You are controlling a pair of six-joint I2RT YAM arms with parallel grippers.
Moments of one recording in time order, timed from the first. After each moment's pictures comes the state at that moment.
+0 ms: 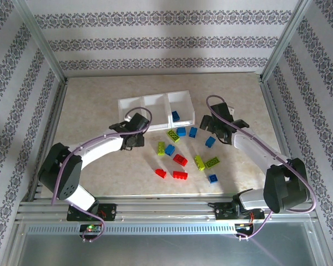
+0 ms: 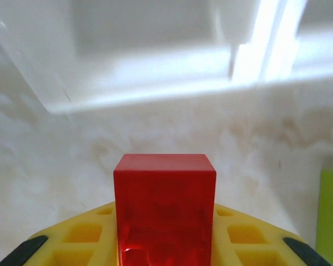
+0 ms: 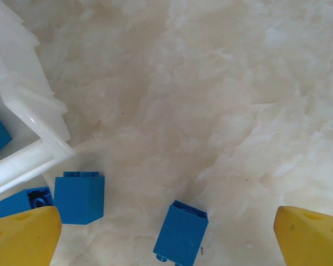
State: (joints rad) left arm -0.55 1.56 1.01 -0.59 -0.30 -0.59; right arm 0.32 1.37 0.93 -0.54 0.25 0.65
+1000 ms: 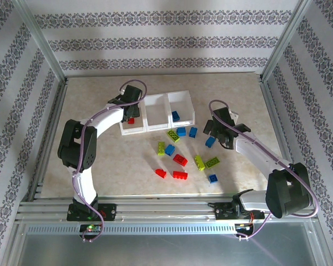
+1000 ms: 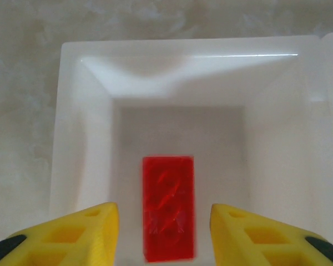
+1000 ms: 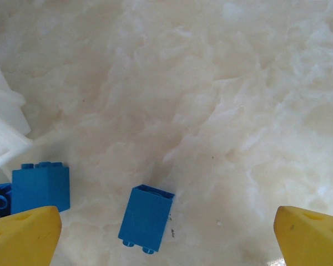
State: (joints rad) left arm -0.33 1.91 1.40 -0.50 -0.32 -0.44; right arm 0.32 1.32 0.86 -0.58 0.29 0.71
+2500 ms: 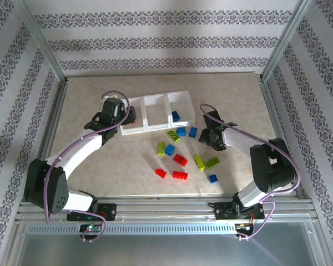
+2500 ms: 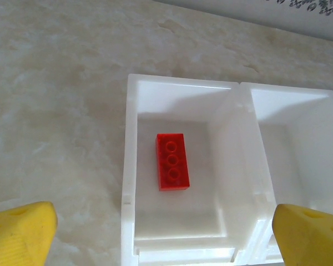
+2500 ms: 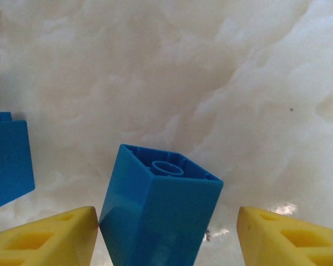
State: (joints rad) left arm -0.32 1.38 0.95 -0.26 -0.28 -0.45; right arm 0.33 1.59 0.86 -0.50 0.12 0.73
